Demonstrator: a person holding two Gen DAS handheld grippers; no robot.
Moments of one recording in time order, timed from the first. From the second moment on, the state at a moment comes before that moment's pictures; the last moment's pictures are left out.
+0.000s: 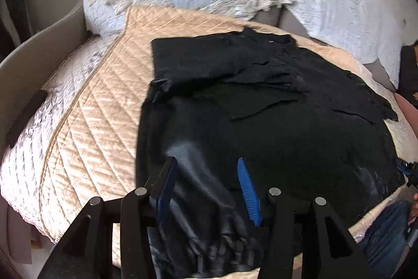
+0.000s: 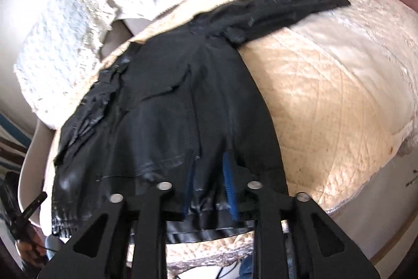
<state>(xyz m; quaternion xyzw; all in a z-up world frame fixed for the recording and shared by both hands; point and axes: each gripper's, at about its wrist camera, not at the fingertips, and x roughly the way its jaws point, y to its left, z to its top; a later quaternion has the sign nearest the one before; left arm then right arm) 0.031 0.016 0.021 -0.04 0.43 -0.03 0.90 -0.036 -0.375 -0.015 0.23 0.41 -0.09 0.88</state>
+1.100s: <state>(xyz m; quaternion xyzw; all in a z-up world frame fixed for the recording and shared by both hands) 0.220 -0.006 0.003 -0.04 0.43 0.02 0.90 0.097 -0.633 -0.032 0.41 0.29 -0.18 0.85</state>
